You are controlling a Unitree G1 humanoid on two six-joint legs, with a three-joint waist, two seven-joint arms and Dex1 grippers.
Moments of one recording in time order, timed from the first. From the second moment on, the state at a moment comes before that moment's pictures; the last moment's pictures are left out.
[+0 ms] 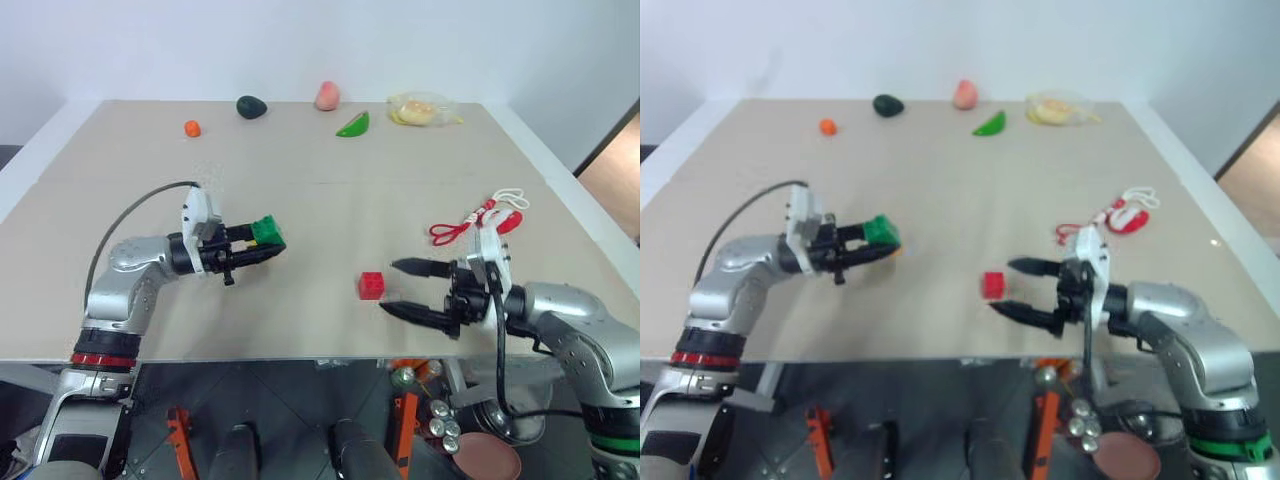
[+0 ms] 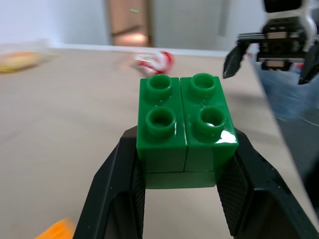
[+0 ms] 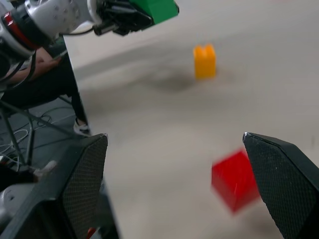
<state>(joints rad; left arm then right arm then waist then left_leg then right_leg) -0.61 0.49 -0.04 0.25 -0.47 0.17 -1.30 -0.15 -0.78 -0.17 -0.35 0.66 0.63 1.07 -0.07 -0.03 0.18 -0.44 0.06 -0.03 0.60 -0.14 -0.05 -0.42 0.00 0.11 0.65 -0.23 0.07</state>
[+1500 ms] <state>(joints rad) -0.86 0.25 -0.20 0.92 -0.05 -0.31 -1.36 -0.09 -0.79 -0.20 -0.39 0.64 0.58 1.00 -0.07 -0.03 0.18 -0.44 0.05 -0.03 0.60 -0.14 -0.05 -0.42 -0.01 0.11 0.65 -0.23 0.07</state>
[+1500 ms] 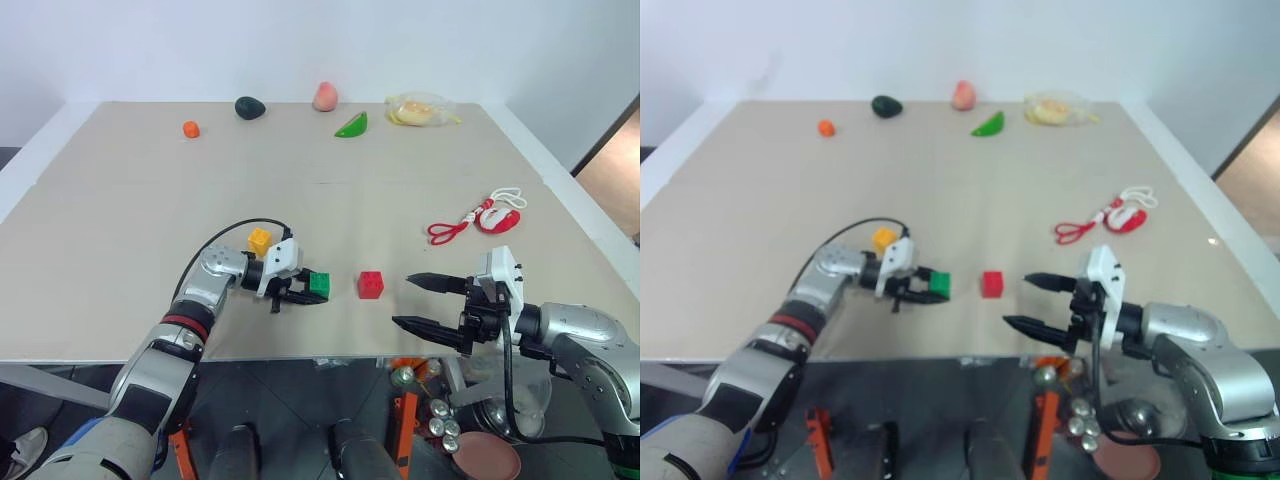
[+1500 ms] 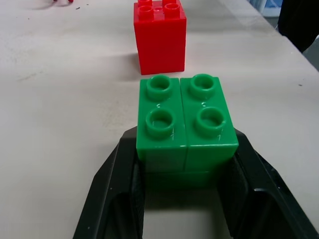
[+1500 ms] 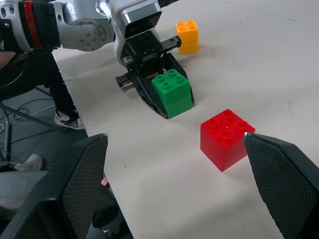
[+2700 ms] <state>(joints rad) -0.66 0.41 -0.21 0.47 -0.13 0.02 -1.41 -0.21 -0.79 -0.15 -0.30 0.63 0.56 1.06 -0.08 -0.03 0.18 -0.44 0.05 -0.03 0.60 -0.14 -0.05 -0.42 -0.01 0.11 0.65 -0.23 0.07</state>
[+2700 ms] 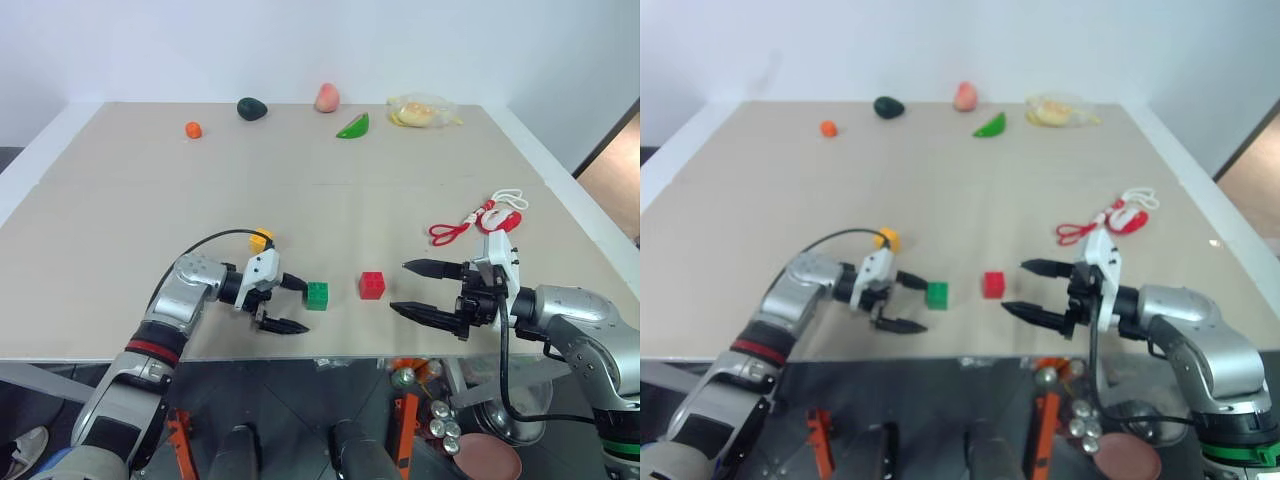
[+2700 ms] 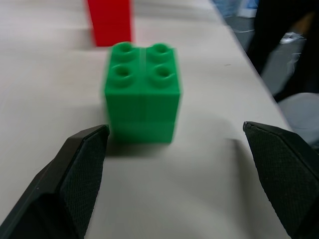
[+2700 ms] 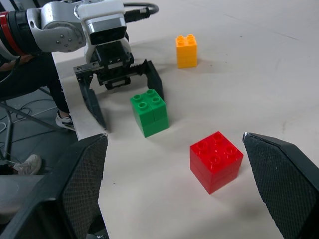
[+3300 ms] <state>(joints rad) -0.58 0.44 -0.21 0.36 -0.14 0.06 -1.29 -0.25 -0.79 -0.13 -0.27 0.62 0.56 1.07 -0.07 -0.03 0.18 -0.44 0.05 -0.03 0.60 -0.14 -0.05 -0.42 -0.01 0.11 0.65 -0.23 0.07</state>
